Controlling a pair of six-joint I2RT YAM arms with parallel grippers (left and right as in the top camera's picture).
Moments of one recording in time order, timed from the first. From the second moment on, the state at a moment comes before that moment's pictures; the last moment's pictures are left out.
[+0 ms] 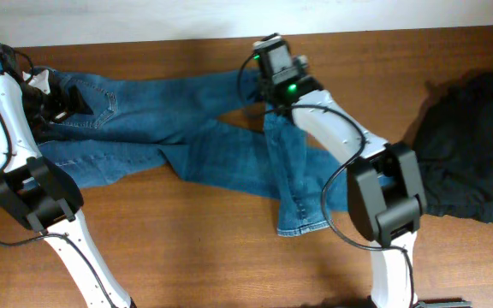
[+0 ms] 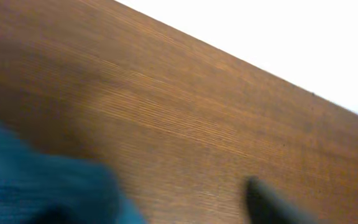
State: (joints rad) left arm 0.41 2.59 2.65 -1.57 0.29 0.02; right arm 0.39 2.18 1.75 -0.38 0.41 -0.11
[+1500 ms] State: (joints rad) left arm 0.41 2.59 2.47 -1.69 0.25 0.02; right arm 0.51 2.07 1.89 -1.42 -0.25 0.16
